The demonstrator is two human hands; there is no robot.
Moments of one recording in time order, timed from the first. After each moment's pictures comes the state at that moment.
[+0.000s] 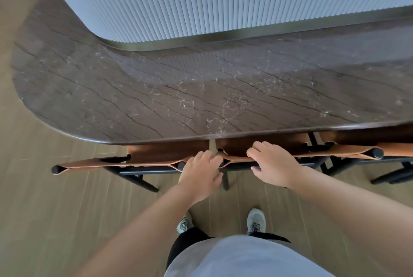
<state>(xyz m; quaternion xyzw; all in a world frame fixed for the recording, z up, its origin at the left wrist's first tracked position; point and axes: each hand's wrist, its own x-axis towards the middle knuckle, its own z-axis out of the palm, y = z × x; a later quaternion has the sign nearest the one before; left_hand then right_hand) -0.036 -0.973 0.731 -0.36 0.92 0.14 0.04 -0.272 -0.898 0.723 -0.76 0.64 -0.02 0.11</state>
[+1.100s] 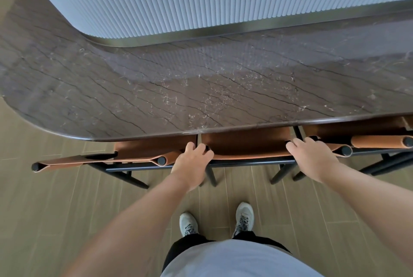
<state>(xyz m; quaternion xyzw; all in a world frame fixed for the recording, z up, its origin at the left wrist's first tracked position) -0.076 -0.961 0.737 -0.36 0.92 0.10 0.14 -0.392 -0.823 0.722 -0.66 0.71 0.23 0.04</state>
